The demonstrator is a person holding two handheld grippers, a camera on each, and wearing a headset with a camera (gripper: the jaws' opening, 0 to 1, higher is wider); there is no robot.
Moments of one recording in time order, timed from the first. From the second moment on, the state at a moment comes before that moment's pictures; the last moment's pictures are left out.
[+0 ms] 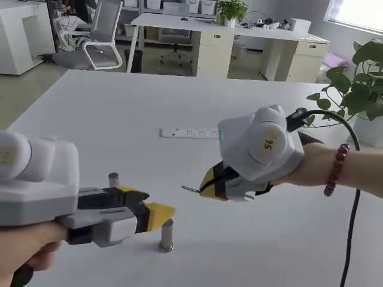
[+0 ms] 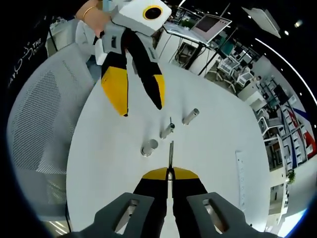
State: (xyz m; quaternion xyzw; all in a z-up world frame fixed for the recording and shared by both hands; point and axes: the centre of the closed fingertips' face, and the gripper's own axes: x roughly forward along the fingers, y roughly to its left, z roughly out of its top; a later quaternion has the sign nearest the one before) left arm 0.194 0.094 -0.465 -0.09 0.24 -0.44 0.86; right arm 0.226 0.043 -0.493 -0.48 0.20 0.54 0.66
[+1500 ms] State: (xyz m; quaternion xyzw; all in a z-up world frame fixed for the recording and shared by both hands) left arm 0.179 0.074 -0.469 -0.28 0.32 -0.42 0.80; right arm 0.177 0.068 -0.476 -0.51 0.13 0.56 0.64
